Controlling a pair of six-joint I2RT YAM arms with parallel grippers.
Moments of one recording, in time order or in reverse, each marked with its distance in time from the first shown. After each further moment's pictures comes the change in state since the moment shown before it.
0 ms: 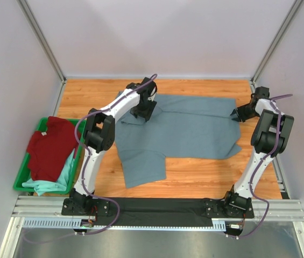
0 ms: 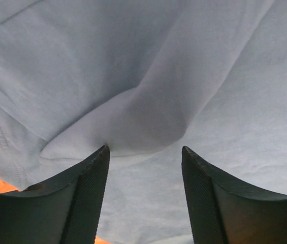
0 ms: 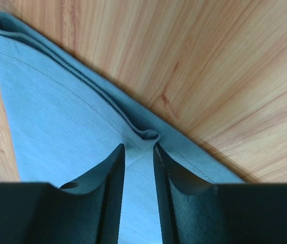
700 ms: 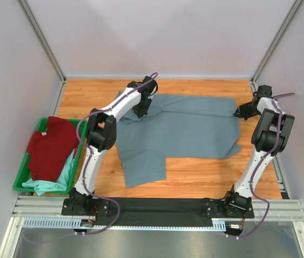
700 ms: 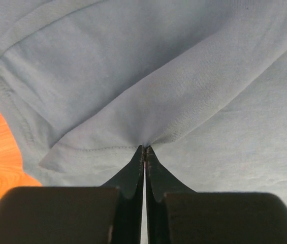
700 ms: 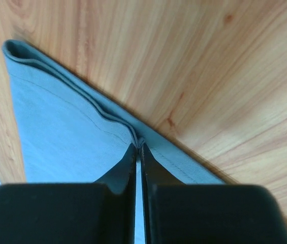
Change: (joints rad) left arm 0.000 0.051 0.090 -0.056 -0.094 -0.011; right arm -0.019 0.042 0.066 -0.011 -0.004 -0.005
